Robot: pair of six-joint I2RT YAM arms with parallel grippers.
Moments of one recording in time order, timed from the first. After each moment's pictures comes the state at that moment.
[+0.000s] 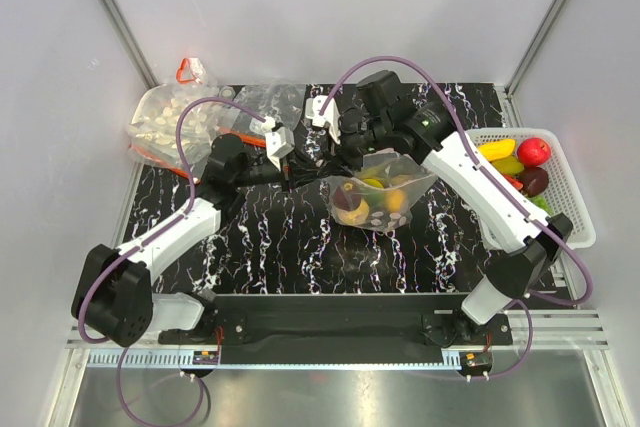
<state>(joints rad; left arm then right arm) -0.46 1.29 0.80 0.53 0.97 -0.06 0.70 1.62 1.83 -0.91 -0.64 -0.57</state>
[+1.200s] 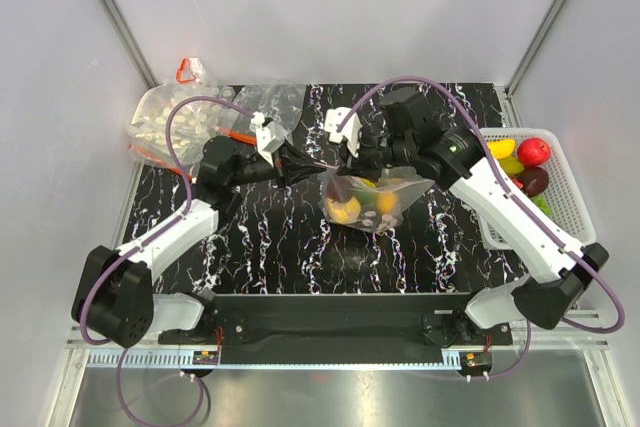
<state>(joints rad) -0.42 1.28 0.78 0.65 0.97 -0.18 0.71 1.43 1.63 -0.82 -0.45 -0.55</state>
